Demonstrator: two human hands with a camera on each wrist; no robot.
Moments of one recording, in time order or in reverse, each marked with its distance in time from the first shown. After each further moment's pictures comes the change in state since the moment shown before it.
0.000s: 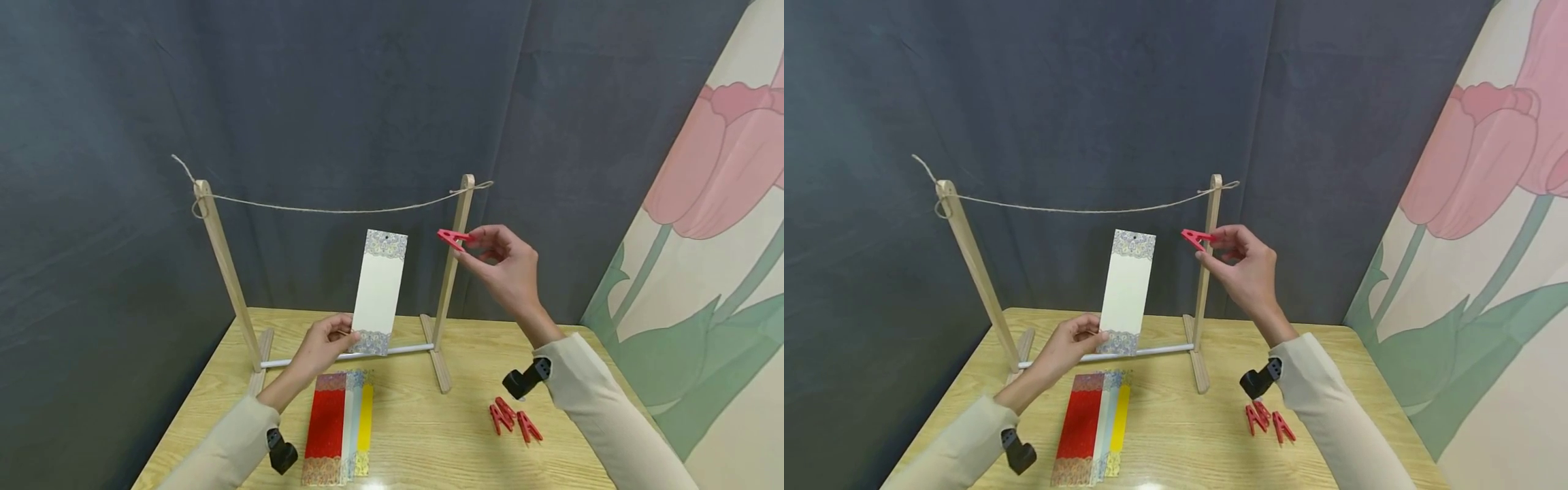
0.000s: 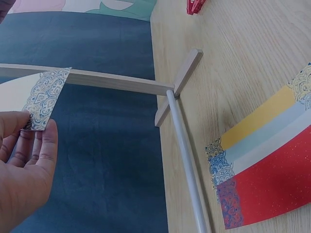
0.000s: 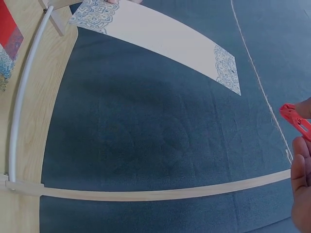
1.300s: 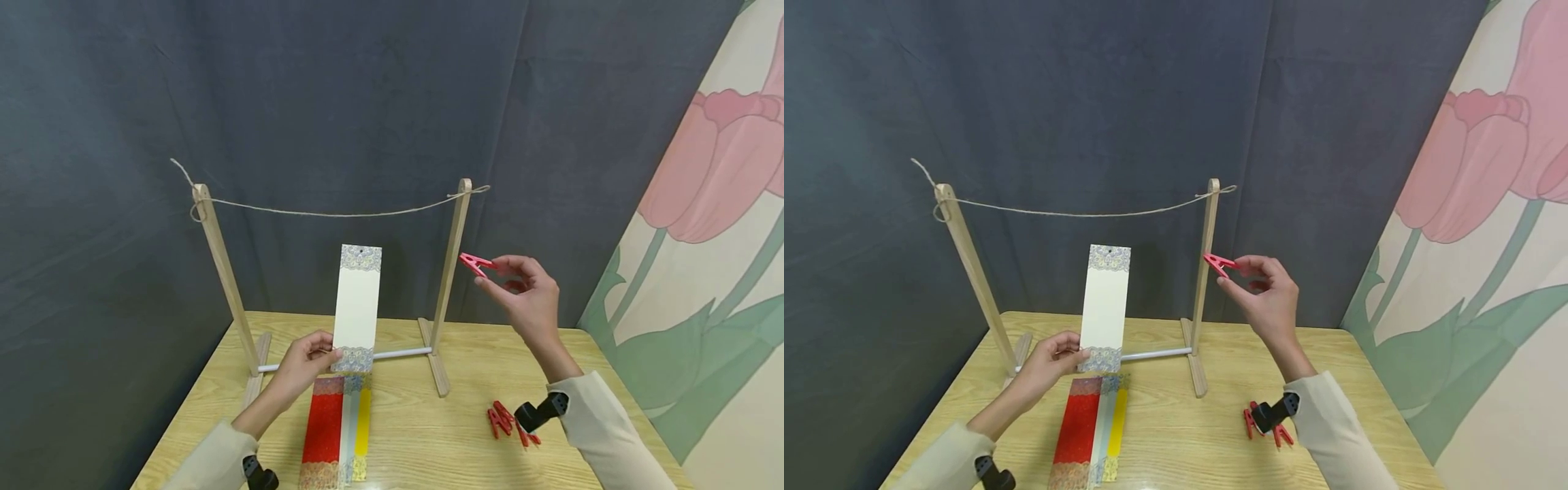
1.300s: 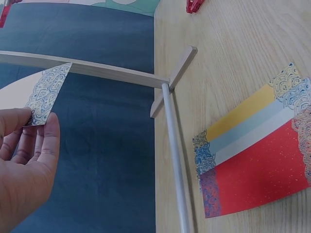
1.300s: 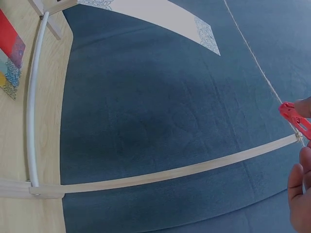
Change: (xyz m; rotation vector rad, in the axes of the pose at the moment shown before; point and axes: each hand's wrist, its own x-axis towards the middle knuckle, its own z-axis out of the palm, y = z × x) left_hand -0.025 -0.021 -0.016 -0.105 -0.014 -0.057; right_hand -0.035 0.017 -0.021 -0.034 0.078 0.120
